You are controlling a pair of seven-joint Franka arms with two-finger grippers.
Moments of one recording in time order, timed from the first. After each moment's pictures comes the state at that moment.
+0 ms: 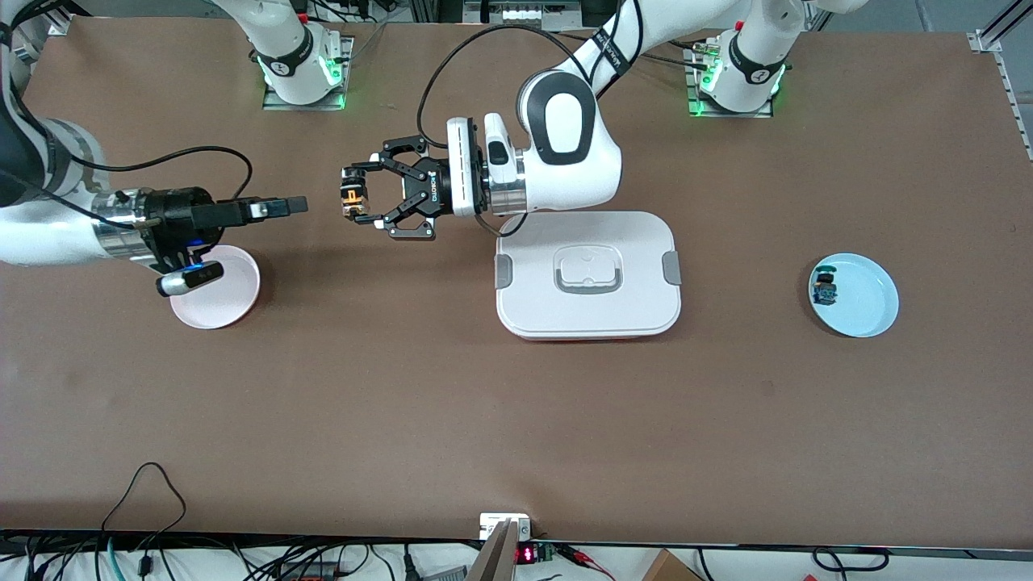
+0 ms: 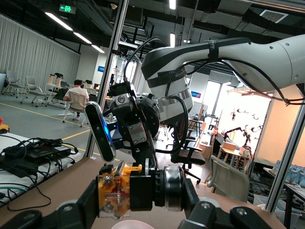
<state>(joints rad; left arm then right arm) -0.61 0.62 -0.28 -1.38 -2.01 2.47 2.04 0.08 0.24 -0.12 -1.86 1.40 1.41 -0.03</state>
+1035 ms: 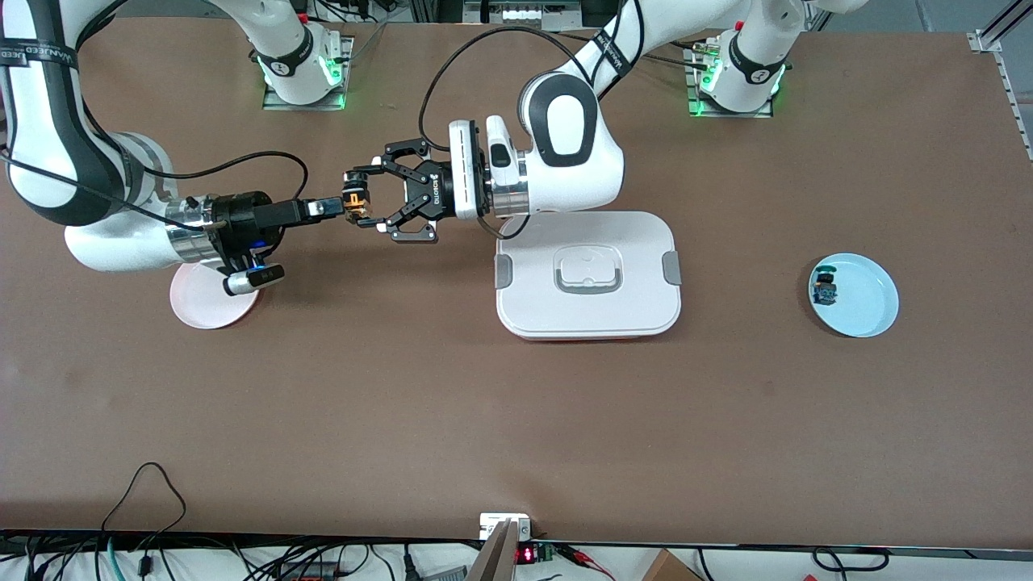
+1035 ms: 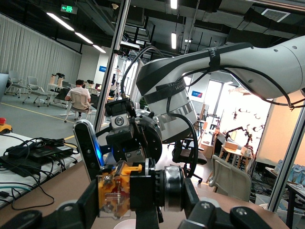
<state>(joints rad) -0.61 0.62 -0.28 -1.38 -2.01 2.47 2.04 0.17 0.27 -0.12 -1.93 1.51 1.44 -0.14</state>
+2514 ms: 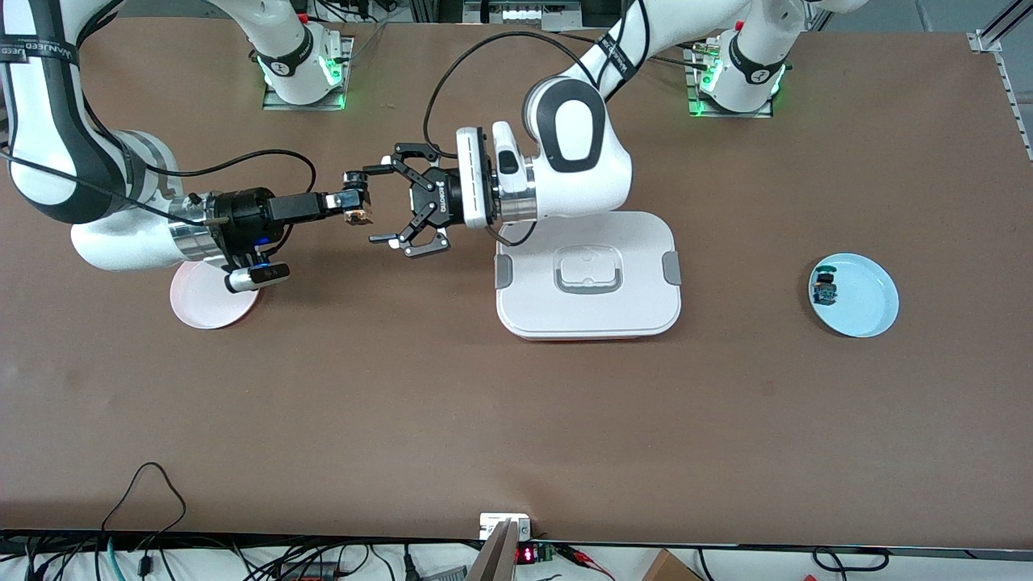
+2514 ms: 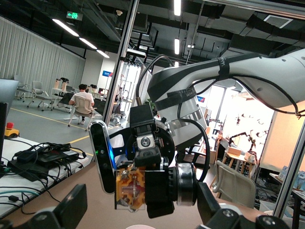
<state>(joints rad) -0.56 0.62 -0.27 -1.38 -2.01 2.42 2.03 0.18 0.27 -0.12 -1.92 1.58 1.44 -0.16</state>
